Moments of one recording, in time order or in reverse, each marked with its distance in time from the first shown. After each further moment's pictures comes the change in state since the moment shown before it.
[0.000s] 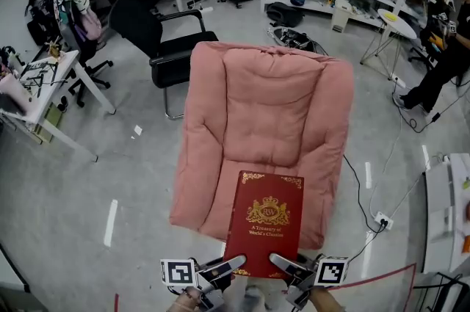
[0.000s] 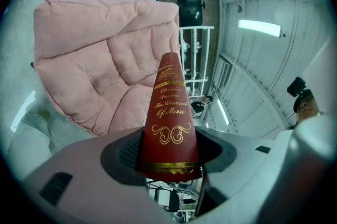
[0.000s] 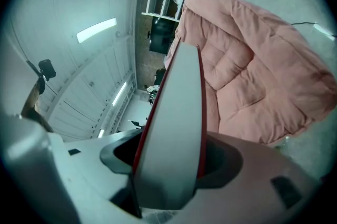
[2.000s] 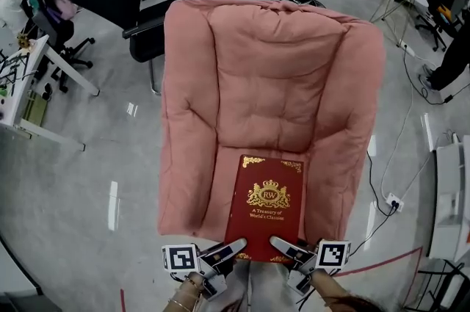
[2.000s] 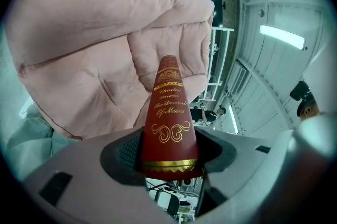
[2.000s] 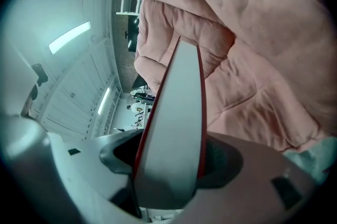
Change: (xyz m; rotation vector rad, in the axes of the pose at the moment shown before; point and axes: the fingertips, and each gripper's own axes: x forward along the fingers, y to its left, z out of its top) left arm 0.061 0.111 0.099 -0.063 0.025 0.045; right arm 0.074 -0.142 0.044 0.127 0.039 -0.140
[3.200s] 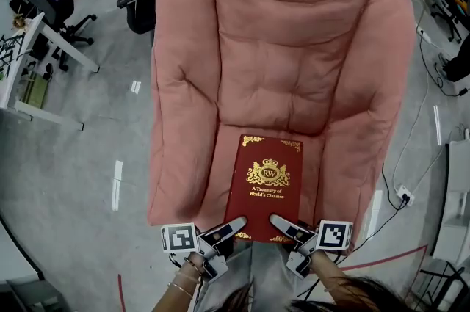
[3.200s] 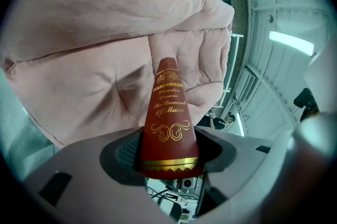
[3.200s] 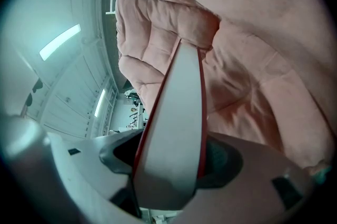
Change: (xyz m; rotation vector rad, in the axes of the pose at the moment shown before) left arm 0.030 0.072 0.033 -0.075 -0.066 0.031; right arm 0.044 -0.078 0.017 0.044 0.035 0.004
